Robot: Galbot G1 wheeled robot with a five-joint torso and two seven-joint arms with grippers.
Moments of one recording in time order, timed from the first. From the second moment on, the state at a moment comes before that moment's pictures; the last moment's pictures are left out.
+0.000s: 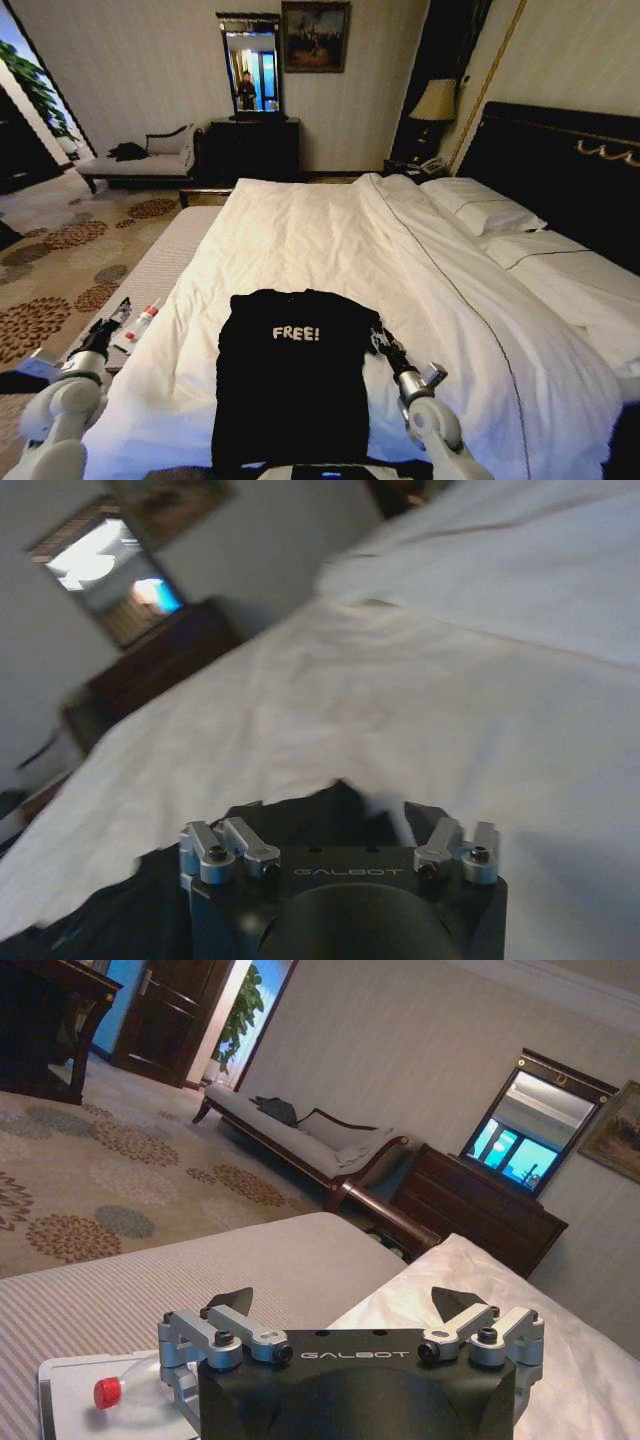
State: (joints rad) left arm 1.43 -1.15 -1.08 -1.88 -1.08 0.25 -0.20; right arm -1.47 1.31 0.54 1.88 0.87 -0.13 0.16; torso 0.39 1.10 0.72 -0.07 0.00
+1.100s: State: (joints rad) left arm 1.44 -1.15 -1.07 -1.90 -1.06 0.25 -0.21; right arm -1.27 1.31 0.54 1.69 1.36 -0.24 0.15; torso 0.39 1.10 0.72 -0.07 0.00
